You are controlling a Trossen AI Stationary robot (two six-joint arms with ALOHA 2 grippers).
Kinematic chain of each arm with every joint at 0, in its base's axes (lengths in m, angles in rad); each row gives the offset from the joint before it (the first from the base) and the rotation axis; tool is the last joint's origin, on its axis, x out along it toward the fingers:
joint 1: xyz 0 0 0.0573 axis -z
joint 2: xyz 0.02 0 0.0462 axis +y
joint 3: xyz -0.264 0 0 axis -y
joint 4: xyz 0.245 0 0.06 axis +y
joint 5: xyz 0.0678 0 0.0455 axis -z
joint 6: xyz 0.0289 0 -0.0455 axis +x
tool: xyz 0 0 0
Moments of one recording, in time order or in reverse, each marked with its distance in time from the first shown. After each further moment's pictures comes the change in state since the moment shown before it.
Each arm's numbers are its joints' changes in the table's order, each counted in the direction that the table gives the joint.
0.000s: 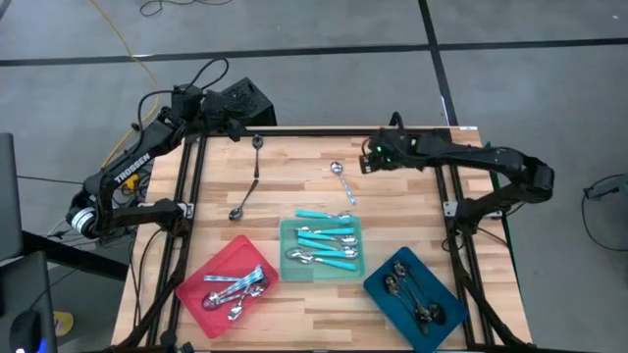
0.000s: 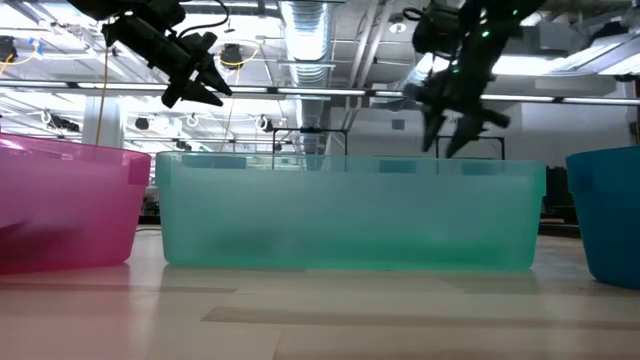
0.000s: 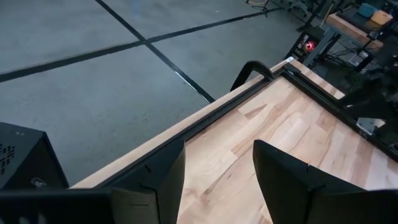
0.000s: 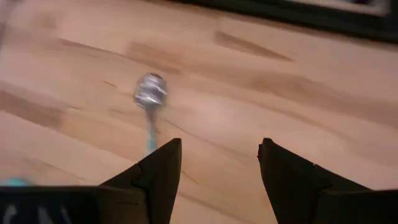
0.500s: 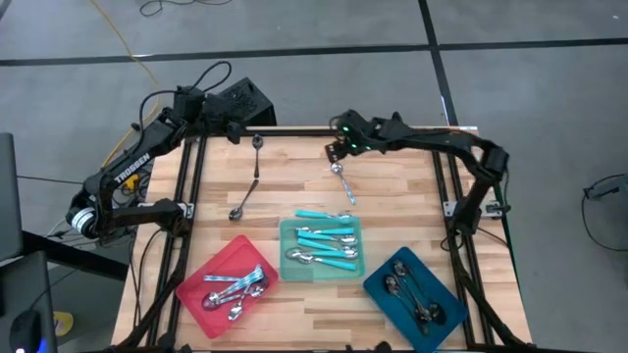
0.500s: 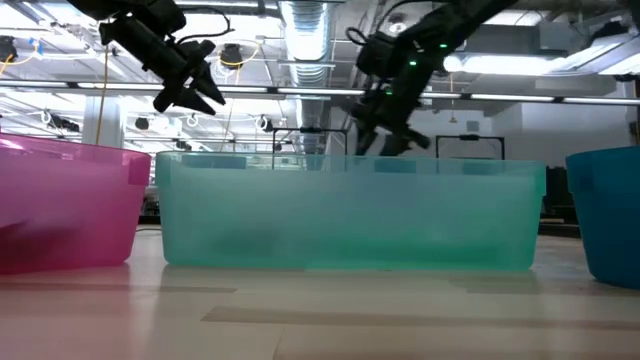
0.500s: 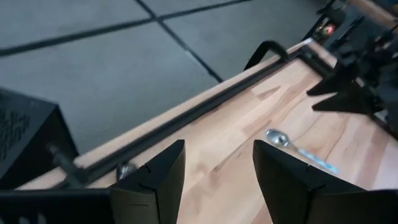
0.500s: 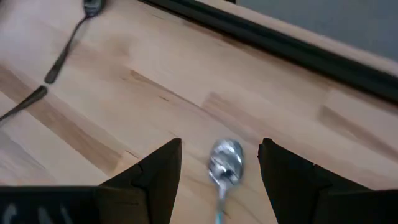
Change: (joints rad) left arm 0.000 0.000 0.000 0.091 -0.041 -0.004; right arm 0.071 0.387 0.302 -0.211 -0.170 -0.236
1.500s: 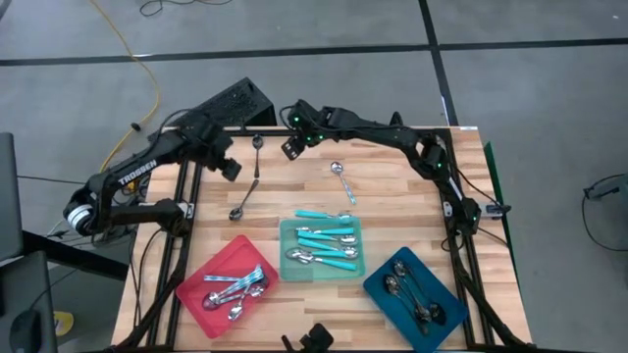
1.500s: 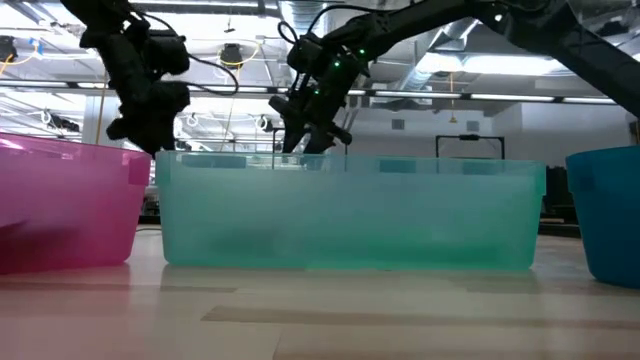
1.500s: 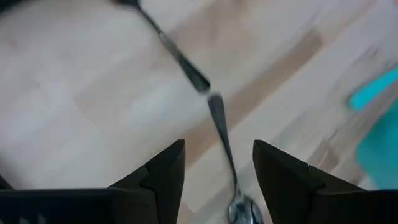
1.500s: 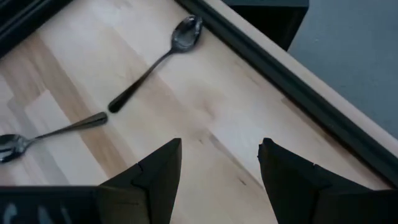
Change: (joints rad) left arm 0.144 0.000 -0.115 0.451 -0.123 0.042; right arm -0.068 0.514 0.792 0.242 -0.049 -0.230
